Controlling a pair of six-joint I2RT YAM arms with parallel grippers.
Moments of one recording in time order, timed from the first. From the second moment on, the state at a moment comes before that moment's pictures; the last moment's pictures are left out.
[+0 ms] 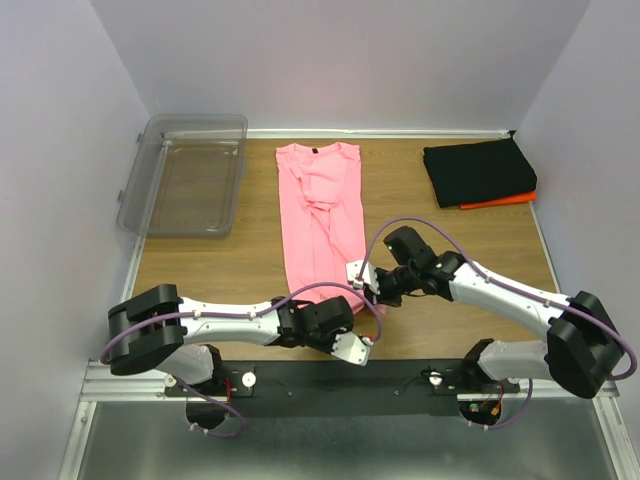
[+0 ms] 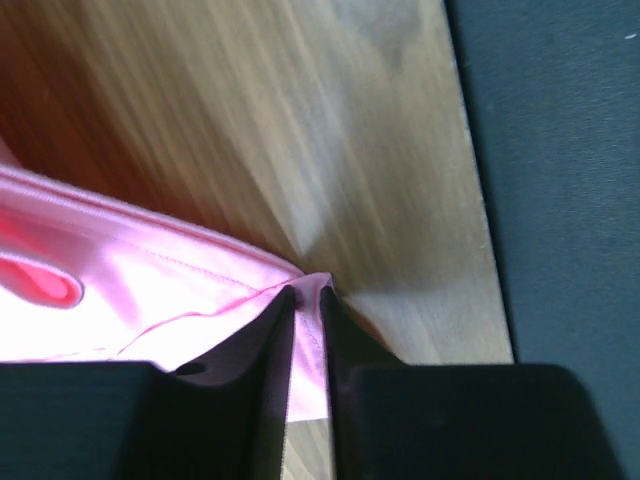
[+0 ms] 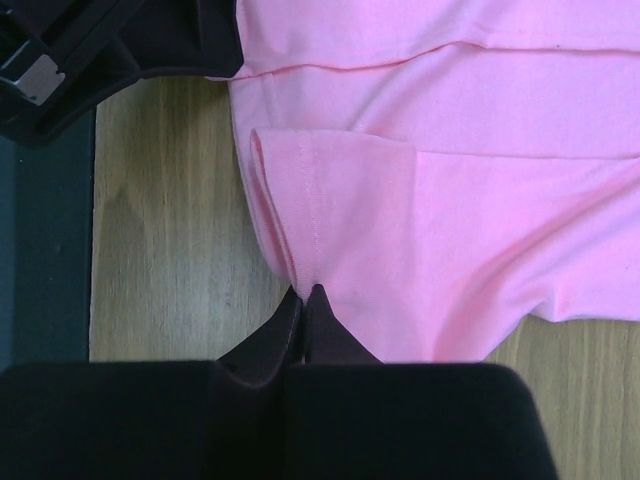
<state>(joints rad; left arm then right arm) -1.29 1.40 0.67 -0.36 -0.01 0.68 0.73 1.27 0.73 -0.44 -0.57 -0.78</state>
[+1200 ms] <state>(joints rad) -1.29 1.29 0.66 -0.37 -0.06 0.61 0.67 1.25 0.73 -0.47 -0.59 -0.79</state>
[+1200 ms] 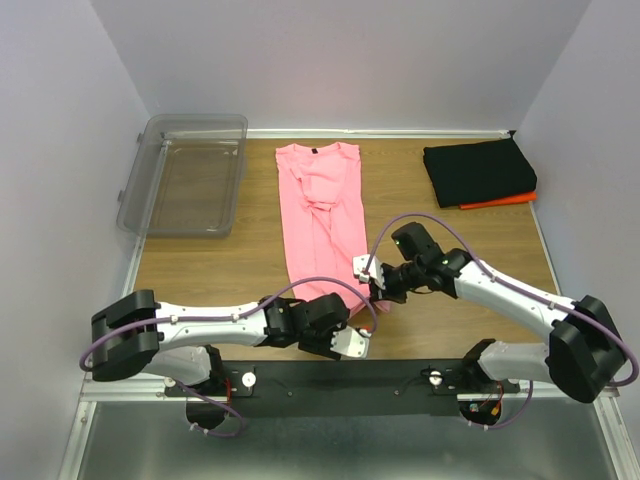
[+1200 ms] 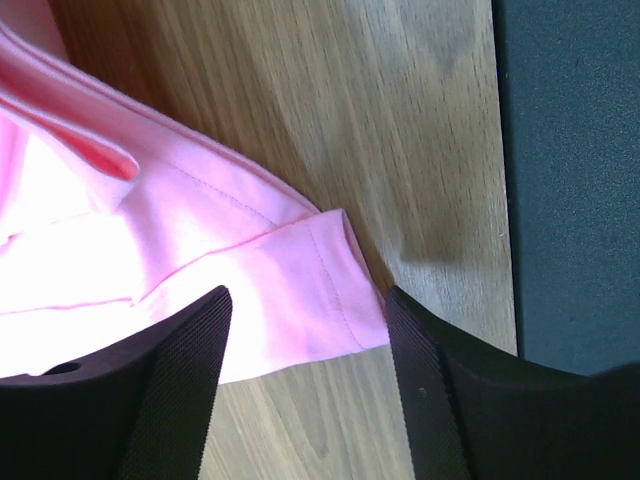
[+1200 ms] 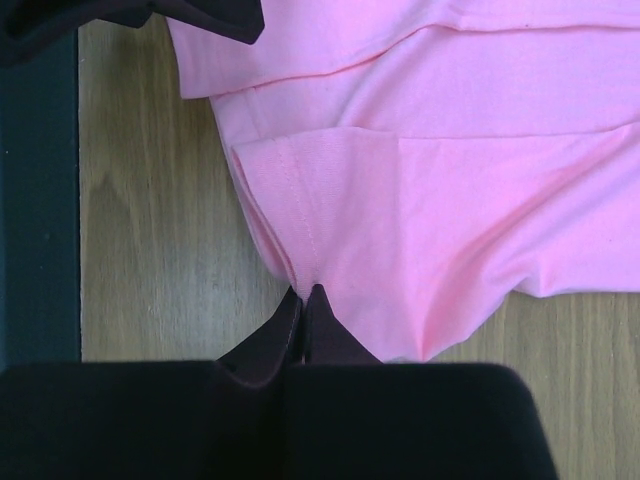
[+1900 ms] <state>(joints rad) -1.30 1.51 0.76 -0.35 -0.04 0.55 0.60 1.19 0.73 -0.52 -0.61 -0.81</state>
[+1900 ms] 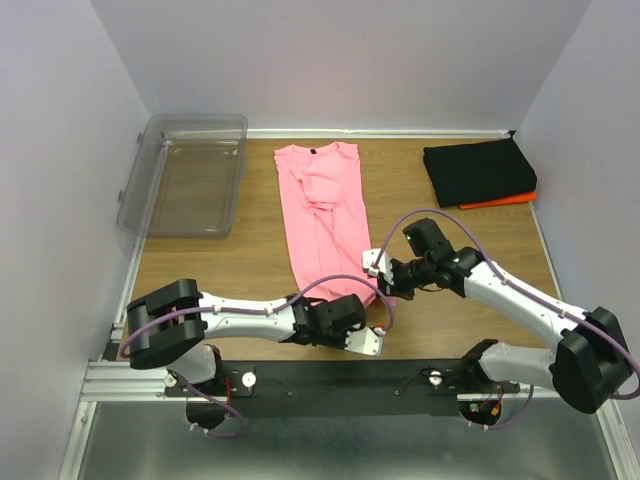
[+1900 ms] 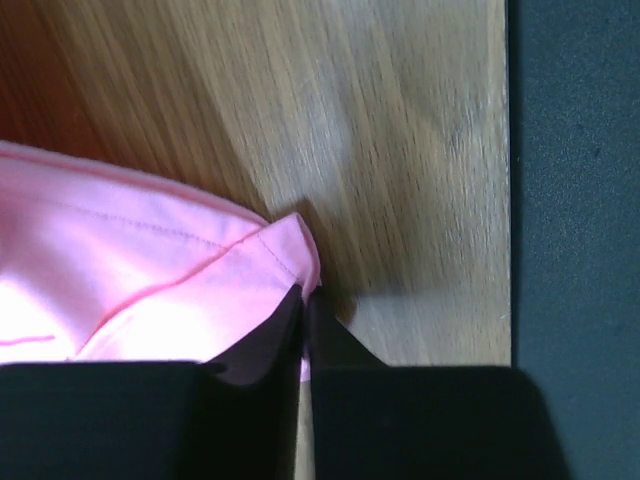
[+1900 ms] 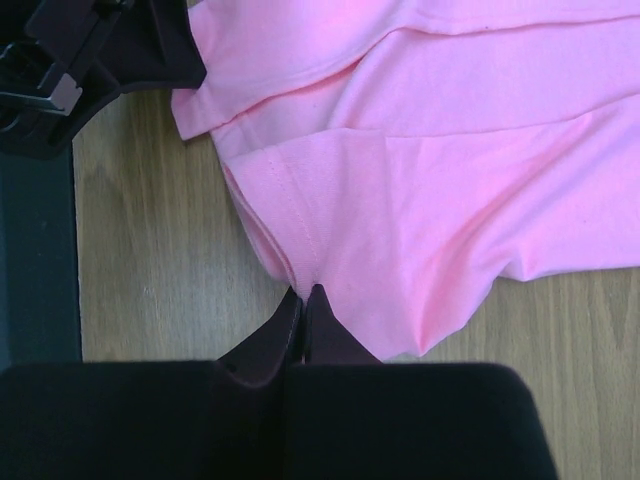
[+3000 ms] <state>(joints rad) -0.63 1.35 0.83 -0.19 0.17 0.77 0.53 1.66 1.22 -0.53 -0.49 -0.70</state>
